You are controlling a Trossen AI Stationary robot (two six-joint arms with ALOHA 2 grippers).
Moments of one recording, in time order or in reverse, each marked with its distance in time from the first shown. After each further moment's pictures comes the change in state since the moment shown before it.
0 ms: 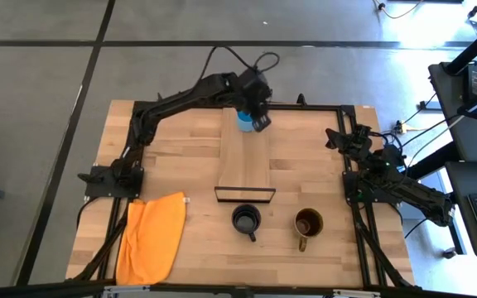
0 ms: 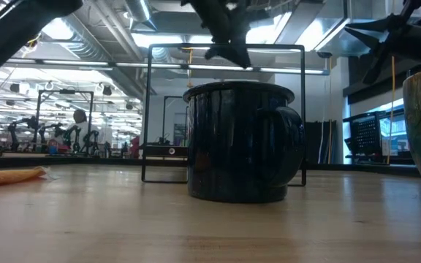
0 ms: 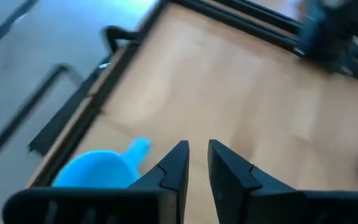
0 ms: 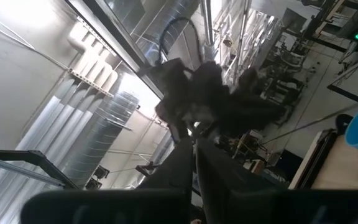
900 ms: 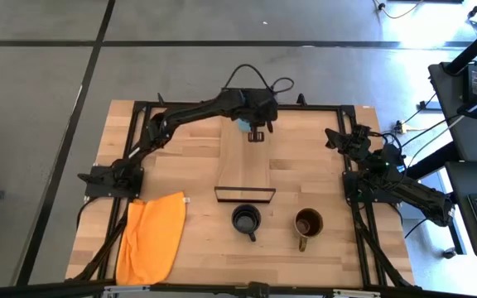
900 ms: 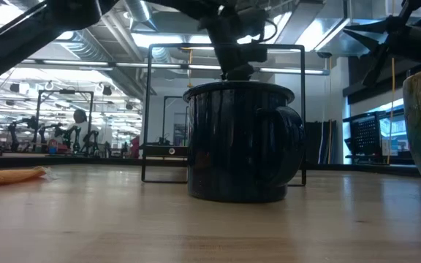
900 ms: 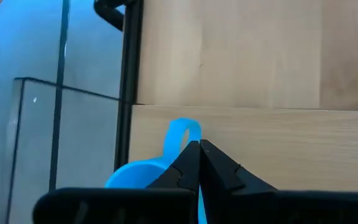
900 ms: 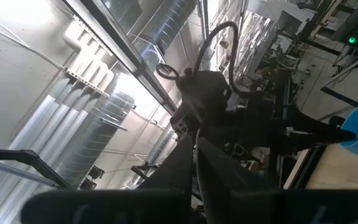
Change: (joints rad) left arm -0.032 0.162 -0.002 -0.017 -0.232 0.497; right arm 0.000 0.000 0.000 -0.010 0.008 -0.023
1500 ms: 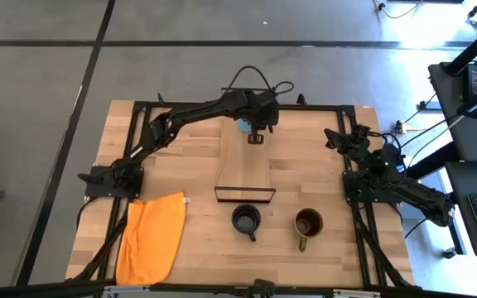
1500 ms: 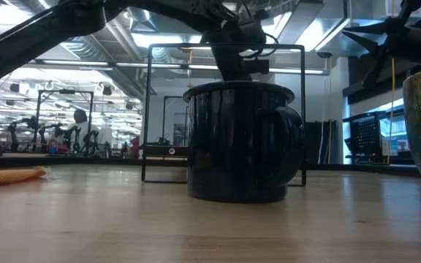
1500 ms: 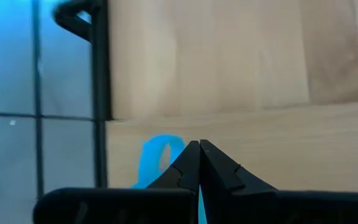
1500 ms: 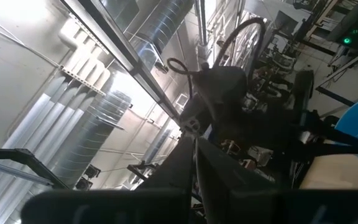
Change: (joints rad) left arm 0.015 0.053 0.000 0.035 0.097 0.106; right arm 0.000 0.000 0.000 -0.015 0.000 -0.003
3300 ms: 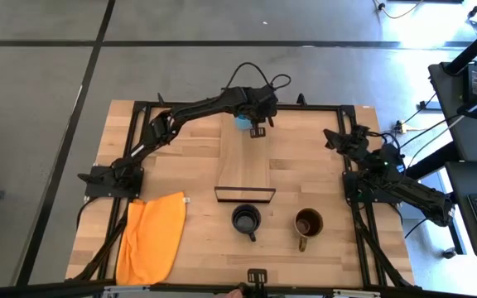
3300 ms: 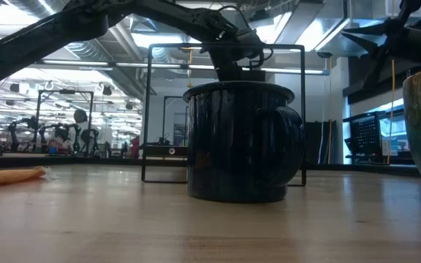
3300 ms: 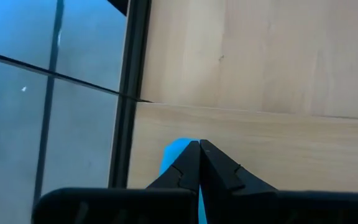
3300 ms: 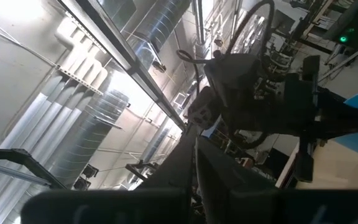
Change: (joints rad) left arm 0.050 0.031 0.000 0.042 -0.058 -0.110; right arm 0.000 0.000 0.000 -0.018 0.001 0.001
